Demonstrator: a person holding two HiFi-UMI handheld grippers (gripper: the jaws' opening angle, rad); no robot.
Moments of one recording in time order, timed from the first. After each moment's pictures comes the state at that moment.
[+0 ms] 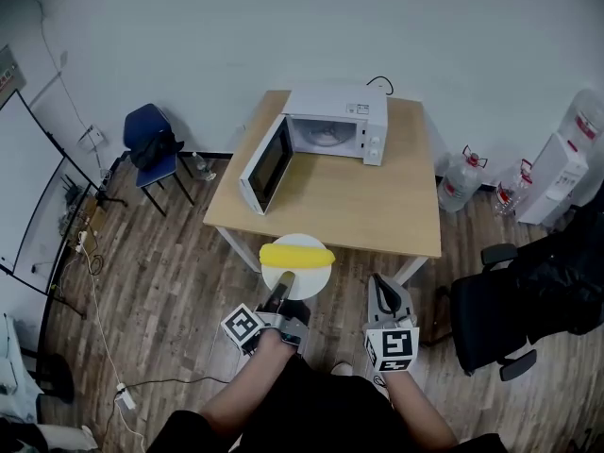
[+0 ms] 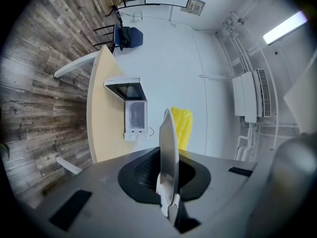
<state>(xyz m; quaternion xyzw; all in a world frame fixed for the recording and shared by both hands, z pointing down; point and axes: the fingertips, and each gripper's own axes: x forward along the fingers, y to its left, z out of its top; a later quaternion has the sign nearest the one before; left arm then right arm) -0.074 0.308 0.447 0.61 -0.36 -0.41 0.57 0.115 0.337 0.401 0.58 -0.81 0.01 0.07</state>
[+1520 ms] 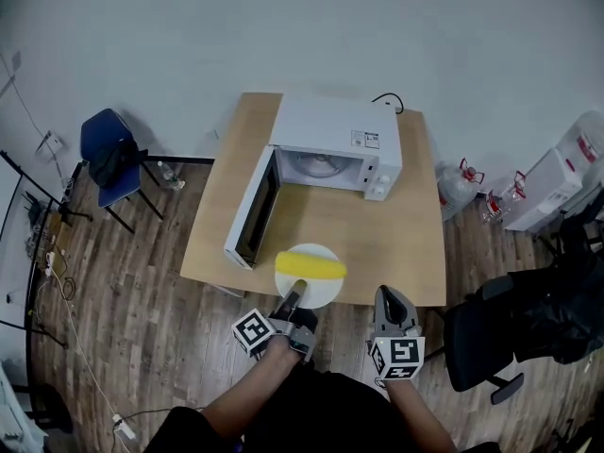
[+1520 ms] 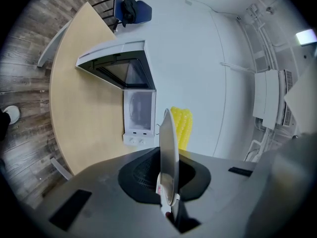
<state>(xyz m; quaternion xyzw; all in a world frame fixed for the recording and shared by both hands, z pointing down) -0.070 0.070 0.488 0.61 -0.30 -0.36 0.64 0.102 0.115 0.428 0.63 -0.76 0.08 0.13</state>
